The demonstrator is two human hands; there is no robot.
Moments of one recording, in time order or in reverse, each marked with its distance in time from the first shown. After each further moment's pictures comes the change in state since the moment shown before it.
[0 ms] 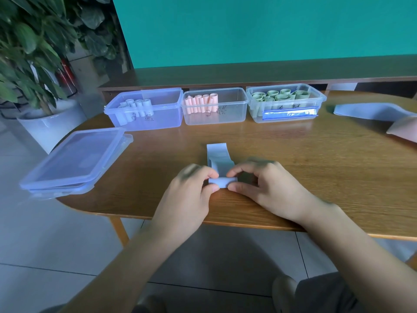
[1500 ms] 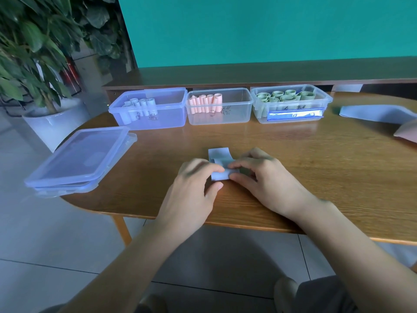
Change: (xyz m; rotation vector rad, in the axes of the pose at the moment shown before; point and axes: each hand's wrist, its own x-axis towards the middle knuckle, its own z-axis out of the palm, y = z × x) left_hand 0.005 -0.004 0.002 -0.025 0.016 0.004; right_hand 0.015 0.001 0.010 -0.080 0.097 -0.018
